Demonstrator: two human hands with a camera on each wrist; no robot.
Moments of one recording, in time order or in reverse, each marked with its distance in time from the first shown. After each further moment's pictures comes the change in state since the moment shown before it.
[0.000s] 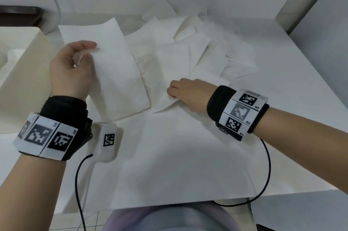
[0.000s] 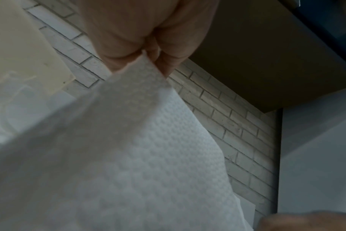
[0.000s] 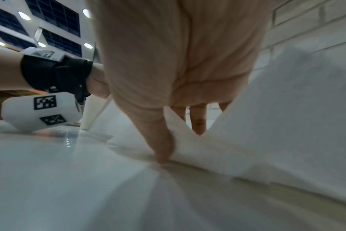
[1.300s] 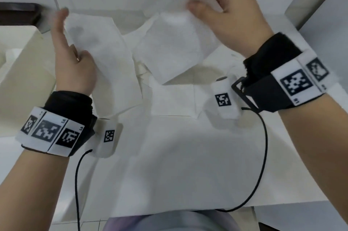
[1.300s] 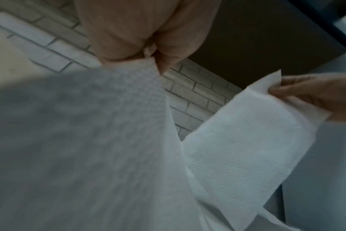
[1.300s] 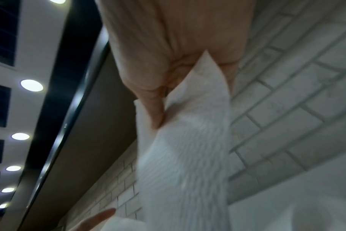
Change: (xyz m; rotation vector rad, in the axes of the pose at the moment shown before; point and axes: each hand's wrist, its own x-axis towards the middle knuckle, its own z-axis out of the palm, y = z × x) left_hand 0.016 0.002 0.007 0.057 -0.026 0.099; right_hand -0.018 0.040 -0.090 0.756 0.893 0.093
